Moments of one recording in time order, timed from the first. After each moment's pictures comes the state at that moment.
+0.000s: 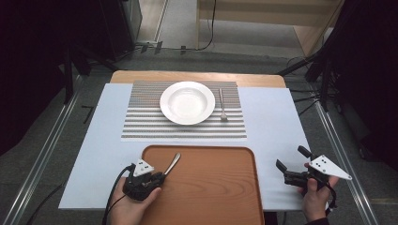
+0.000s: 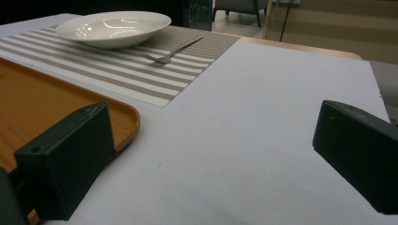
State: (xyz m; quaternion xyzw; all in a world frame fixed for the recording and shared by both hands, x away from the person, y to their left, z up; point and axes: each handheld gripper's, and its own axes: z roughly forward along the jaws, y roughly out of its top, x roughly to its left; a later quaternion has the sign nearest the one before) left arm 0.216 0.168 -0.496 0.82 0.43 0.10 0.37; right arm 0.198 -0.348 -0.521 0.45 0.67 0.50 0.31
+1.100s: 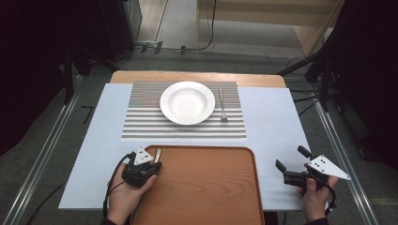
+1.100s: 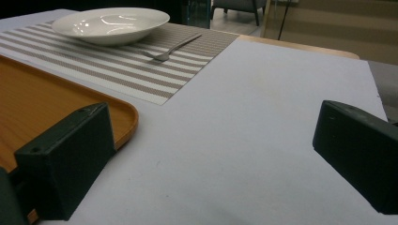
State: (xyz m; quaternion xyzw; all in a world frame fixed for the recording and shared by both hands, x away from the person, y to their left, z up) left arm 0.251 0.177 -0.499 0.84 0.40 0.13 0.34; right arm 0.198 -0.346 -0.521 0.45 0.67 0.50 0.32
